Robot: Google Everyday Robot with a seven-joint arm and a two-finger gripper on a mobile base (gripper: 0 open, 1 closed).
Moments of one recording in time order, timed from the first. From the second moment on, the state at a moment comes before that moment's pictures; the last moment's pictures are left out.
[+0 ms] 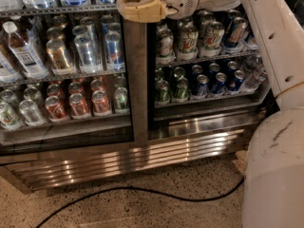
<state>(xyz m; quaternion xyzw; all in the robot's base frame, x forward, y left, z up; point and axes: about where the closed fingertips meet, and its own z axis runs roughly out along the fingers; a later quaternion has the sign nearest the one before) 0.573 0.046 1.052 -0.67 0.34 0.46 0.47</state>
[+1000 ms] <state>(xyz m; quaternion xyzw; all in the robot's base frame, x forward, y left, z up) 0.556 0.045 1.051 -0.67 0.34 0.45 0.48</state>
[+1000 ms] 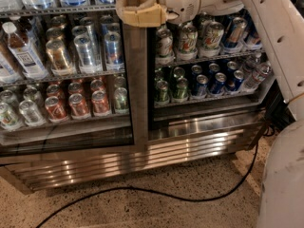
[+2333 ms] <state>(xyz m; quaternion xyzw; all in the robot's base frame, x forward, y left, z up) 0.537 0.047 1.053 -0.66 0.33 0.45 0.50</state>
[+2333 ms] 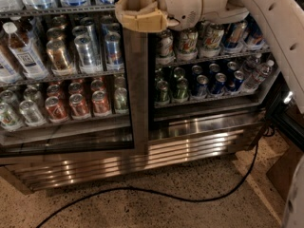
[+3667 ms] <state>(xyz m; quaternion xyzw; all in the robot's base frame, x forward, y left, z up) 0.529 0.047 1.053 -0.66 0.33 0.46 0.50</state>
